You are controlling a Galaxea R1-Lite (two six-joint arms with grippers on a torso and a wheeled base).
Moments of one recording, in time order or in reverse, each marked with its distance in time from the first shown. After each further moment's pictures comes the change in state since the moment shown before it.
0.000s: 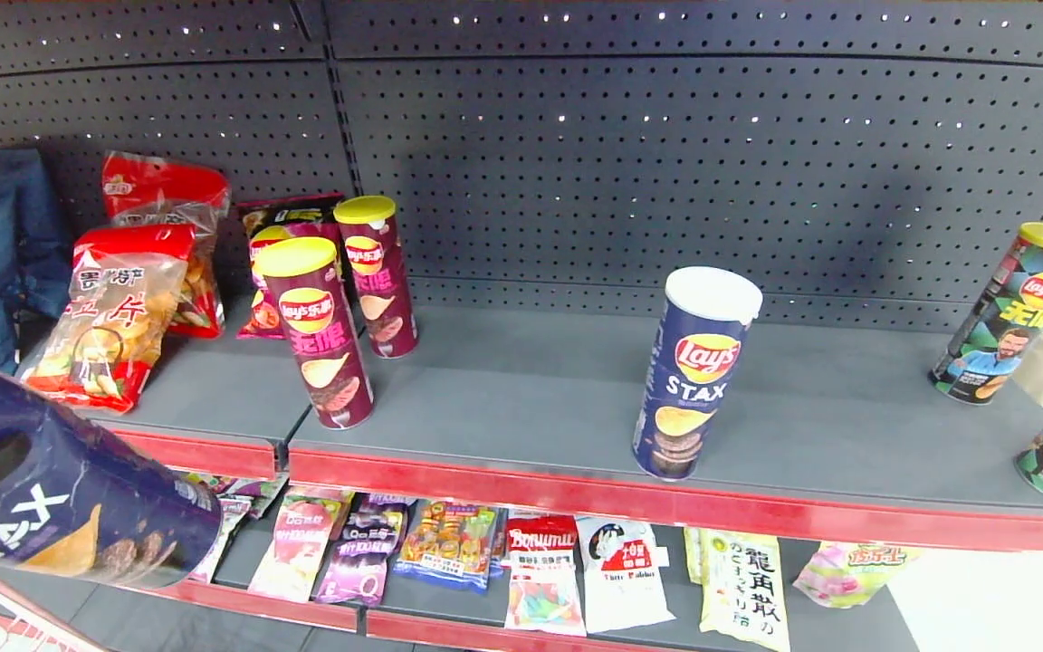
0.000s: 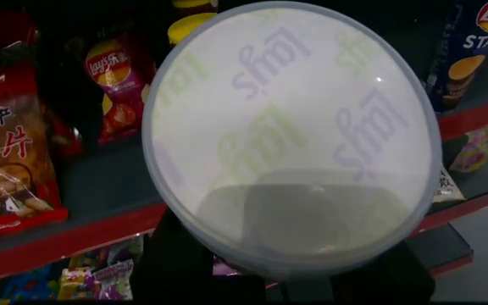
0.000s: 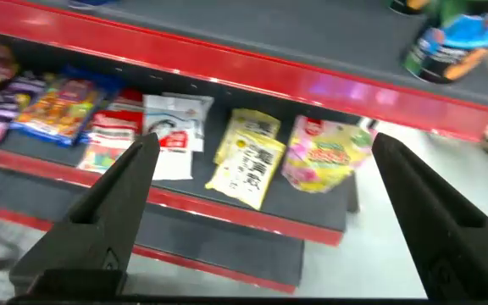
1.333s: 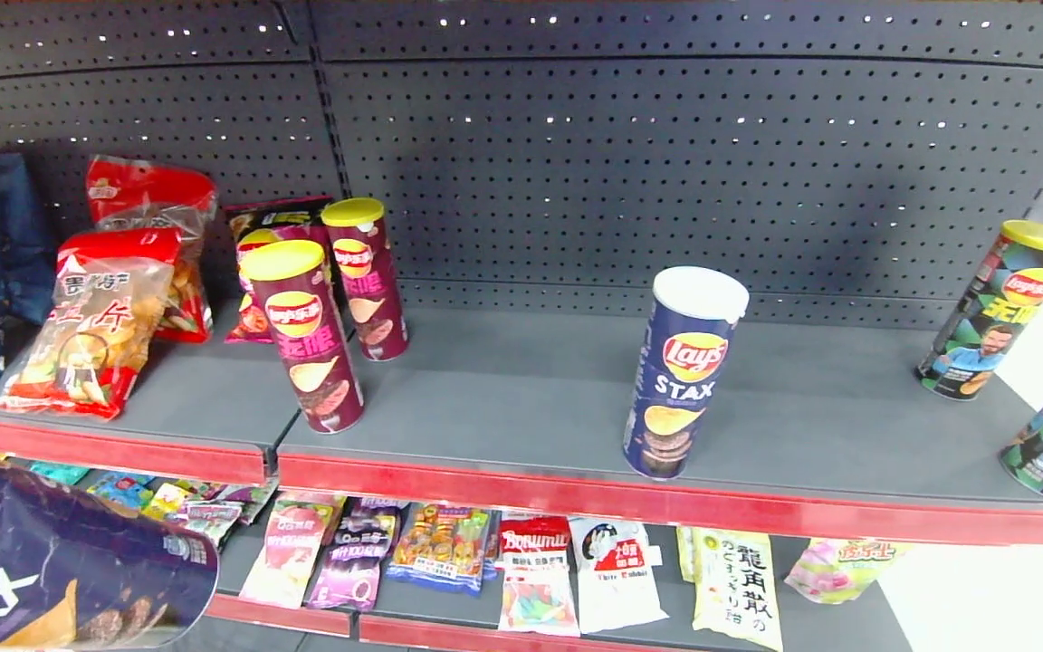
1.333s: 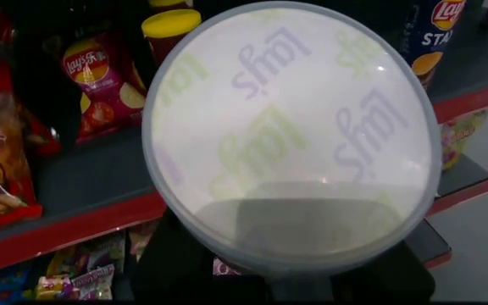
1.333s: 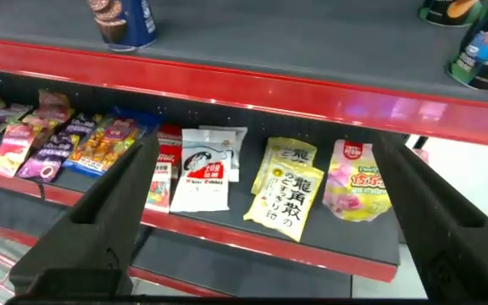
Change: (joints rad) left arm -0.042 -0.146 0.059 0.044 0.008 -0.036; right arm 0.013 -0.063 0.159 -0.234 0.114 0.120
